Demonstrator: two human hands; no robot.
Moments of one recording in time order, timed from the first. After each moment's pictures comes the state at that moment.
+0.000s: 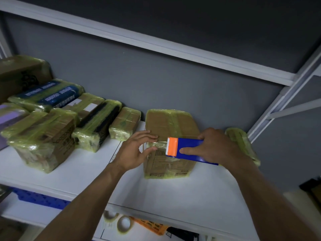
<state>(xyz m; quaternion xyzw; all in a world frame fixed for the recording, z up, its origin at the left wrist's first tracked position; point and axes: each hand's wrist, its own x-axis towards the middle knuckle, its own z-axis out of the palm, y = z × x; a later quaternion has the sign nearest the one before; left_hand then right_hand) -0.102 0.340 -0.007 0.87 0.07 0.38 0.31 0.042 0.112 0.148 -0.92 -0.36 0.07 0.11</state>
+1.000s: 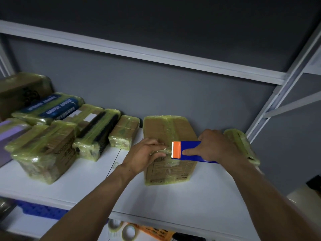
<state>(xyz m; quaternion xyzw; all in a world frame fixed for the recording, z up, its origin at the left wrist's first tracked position) -0.082 0.318 0.016 0.93 0.05 0.28 0.24 0.062 0.110 0.146 -0.94 -0.33 0.05 0.06</state>
